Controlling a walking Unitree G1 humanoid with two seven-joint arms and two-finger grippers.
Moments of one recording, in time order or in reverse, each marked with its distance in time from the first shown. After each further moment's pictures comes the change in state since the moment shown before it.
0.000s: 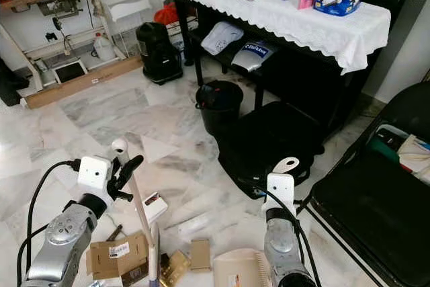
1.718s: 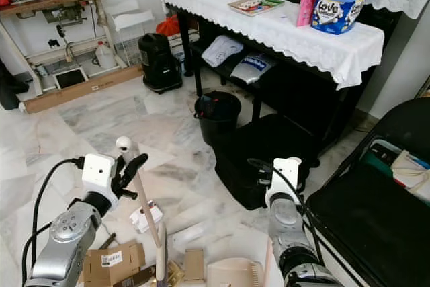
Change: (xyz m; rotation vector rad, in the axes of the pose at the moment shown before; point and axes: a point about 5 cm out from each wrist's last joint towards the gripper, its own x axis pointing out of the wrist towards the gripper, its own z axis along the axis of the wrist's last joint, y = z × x) left arm 0.004 -0.007 0.002 -0.030 -0.007 -0.007; right arm 0.026 -0.006 0.003 0.087 0.276 -0.010
